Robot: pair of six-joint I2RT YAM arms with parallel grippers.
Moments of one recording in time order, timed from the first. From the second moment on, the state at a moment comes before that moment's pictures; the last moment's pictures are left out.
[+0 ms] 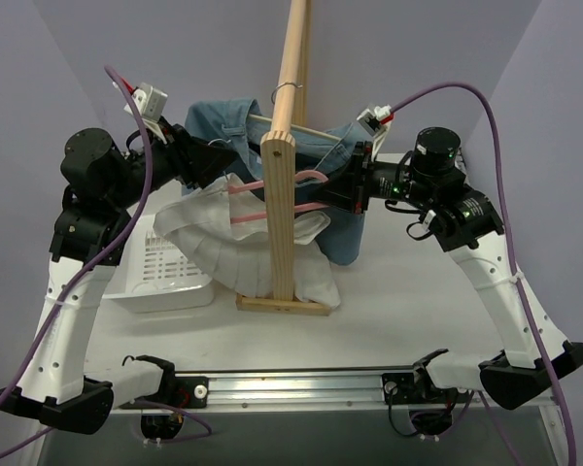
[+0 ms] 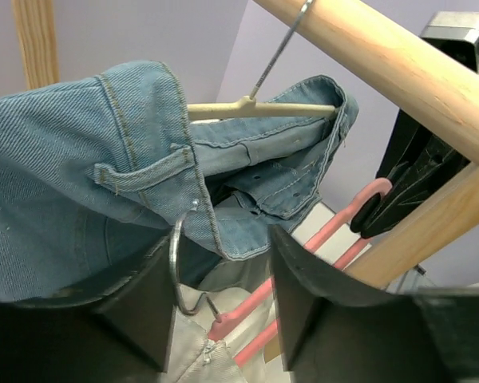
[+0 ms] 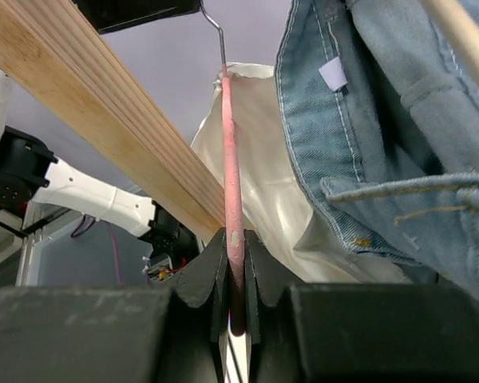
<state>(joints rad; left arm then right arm) -0.30 1.19 1.66 -0.40 0.53 -0.39 0.47 1.28 1.59 -0.45 -0.83 0.31</state>
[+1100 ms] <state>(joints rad) -0.32 0.93 1.30 -0.56 0.10 -0.33 0.30 1.13 1.28 -0.08 -0.63 0.73</state>
